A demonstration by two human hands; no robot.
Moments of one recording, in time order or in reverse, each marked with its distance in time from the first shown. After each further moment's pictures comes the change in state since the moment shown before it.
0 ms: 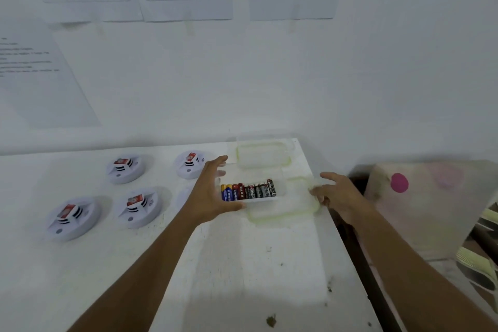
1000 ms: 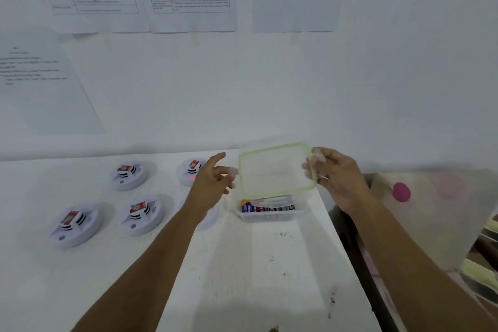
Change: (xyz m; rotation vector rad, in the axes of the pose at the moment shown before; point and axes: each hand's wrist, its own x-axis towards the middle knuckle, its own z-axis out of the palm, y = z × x) left_hand 0.019 0.034 -0.009 -0.302 0.153 -0.169; right_hand -0.020 -0.057 0.019 0.380 -0.094 -0.320
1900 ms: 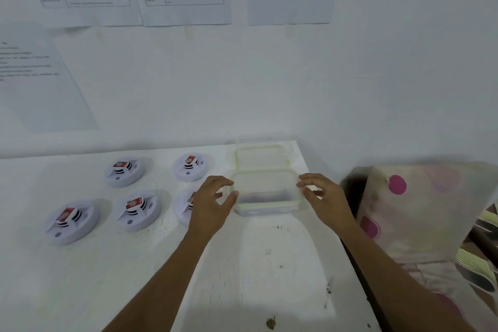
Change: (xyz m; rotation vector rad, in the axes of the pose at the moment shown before) left_hand -0.036 -0.046 0.019 0.311 0.190 0.322; right_hand -0.013 0.080 -0.033 -0.792 -0.022 -0.421
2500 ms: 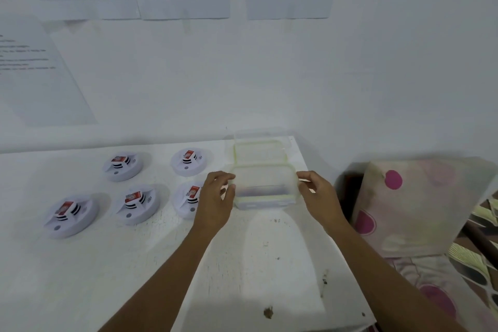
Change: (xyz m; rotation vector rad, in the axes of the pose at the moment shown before) left_hand -0.005 0.003 0.011 0.039 -0.030 -0.036; right_hand -0.007 -0.013 0.013 0.101 0.023 0.256
